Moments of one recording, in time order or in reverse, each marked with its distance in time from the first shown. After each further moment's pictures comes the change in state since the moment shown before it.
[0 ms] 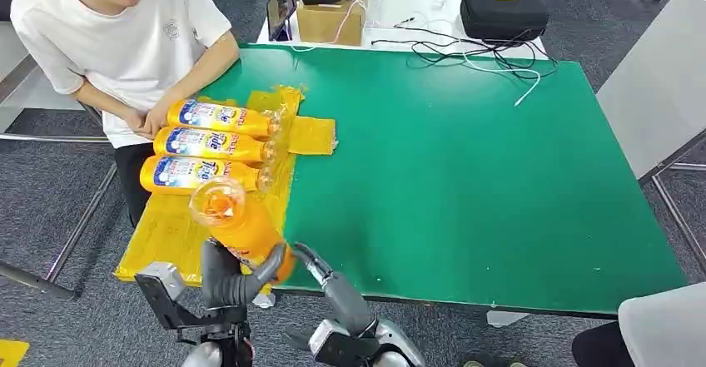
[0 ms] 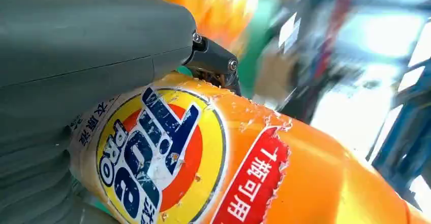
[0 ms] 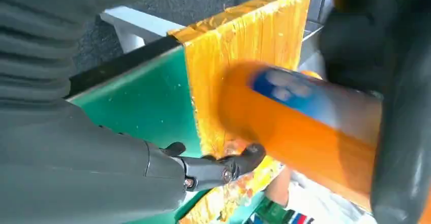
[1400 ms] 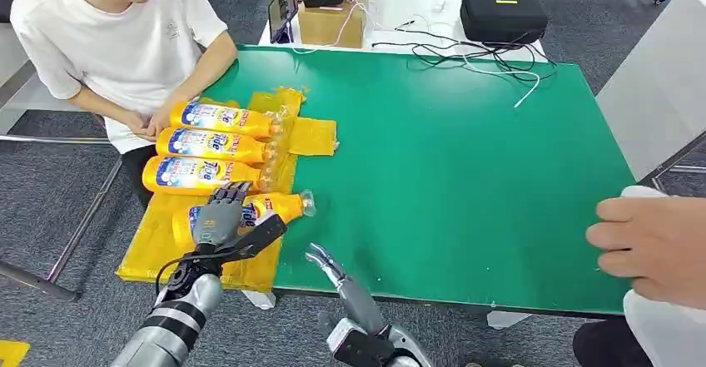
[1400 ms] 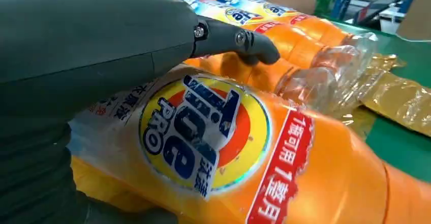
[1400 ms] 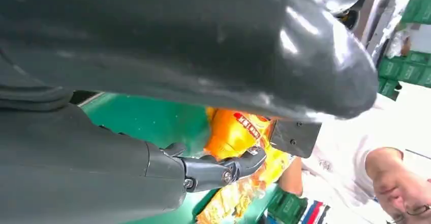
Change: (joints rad) left arm -0.421 0.100 0.256 0.695 -1.249 -0.220 0.520; right arm 0.074 0.006 -0.147 -0.076 0.029 0.105 0.001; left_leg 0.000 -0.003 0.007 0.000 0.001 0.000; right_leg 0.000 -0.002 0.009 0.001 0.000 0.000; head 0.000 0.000
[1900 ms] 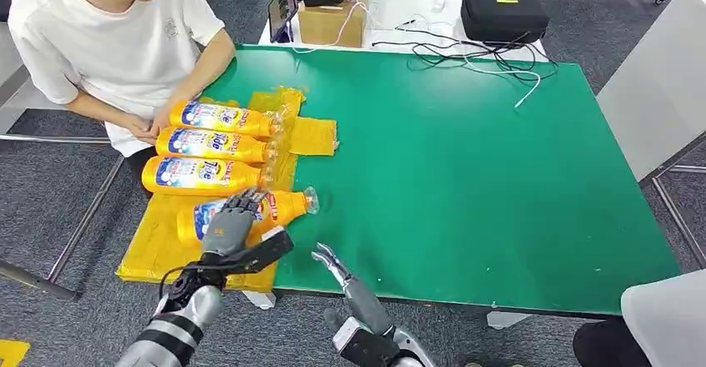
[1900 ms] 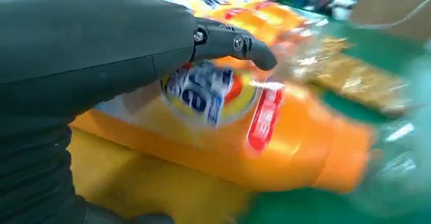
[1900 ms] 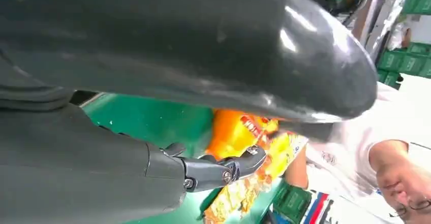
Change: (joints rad) left arm 0.109 0.032 -0.103 -0.187 0.223 -0.031 -0.128; right arm 0.015 -0.002 -0.024 0.000 -0.008 -0.011 -0.023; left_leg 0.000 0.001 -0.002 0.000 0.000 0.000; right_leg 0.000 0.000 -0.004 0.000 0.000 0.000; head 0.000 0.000
